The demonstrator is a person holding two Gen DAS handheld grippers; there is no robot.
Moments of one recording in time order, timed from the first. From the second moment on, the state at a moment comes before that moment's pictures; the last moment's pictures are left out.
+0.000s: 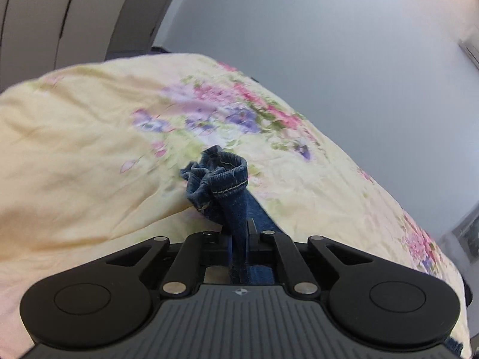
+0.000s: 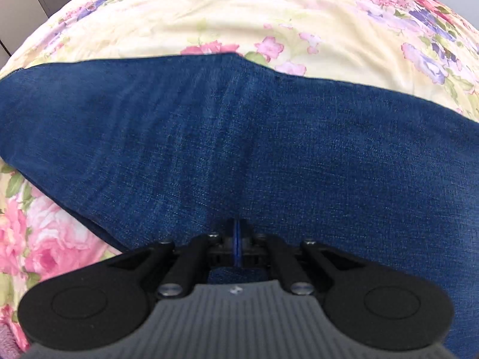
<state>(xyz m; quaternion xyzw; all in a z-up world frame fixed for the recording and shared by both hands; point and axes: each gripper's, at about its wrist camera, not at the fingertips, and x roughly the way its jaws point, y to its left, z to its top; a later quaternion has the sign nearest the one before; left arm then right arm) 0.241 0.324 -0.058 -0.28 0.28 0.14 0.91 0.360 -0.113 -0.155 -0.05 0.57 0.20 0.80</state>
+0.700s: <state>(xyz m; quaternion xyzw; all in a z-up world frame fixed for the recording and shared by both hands) 0.261 -0.024 -0.140 0.28 0.41 -0.11 0.86 0.309 -0.237 -0.116 0.05 0.55 0.18 0.82</state>
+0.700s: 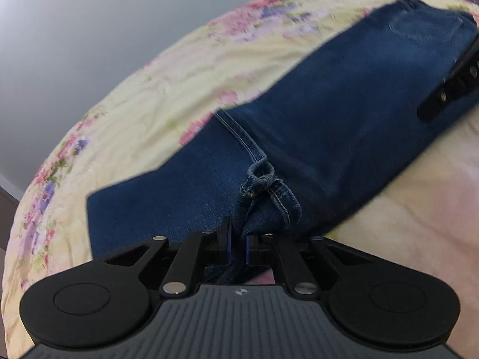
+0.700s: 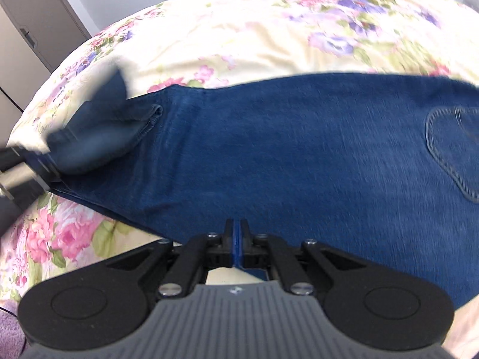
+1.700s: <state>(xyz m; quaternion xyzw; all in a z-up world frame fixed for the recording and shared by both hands) 0.258 0.111 -0.049 -0.11 0.44 -0.19 0.87 0.301 -0.171 -0.080 0.07 0.51 0.25 0.82</state>
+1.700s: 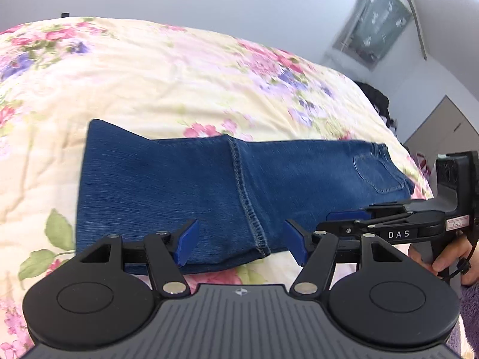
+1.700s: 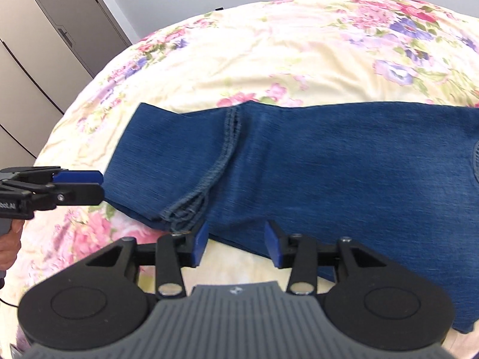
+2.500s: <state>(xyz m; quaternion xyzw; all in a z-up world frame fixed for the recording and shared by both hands) 0.259 0.189 -0.104 -0.13 0.45 -0.07 0.88 0.326 -0.132 -0.149 0.27 0.60 0.20 0.73</state>
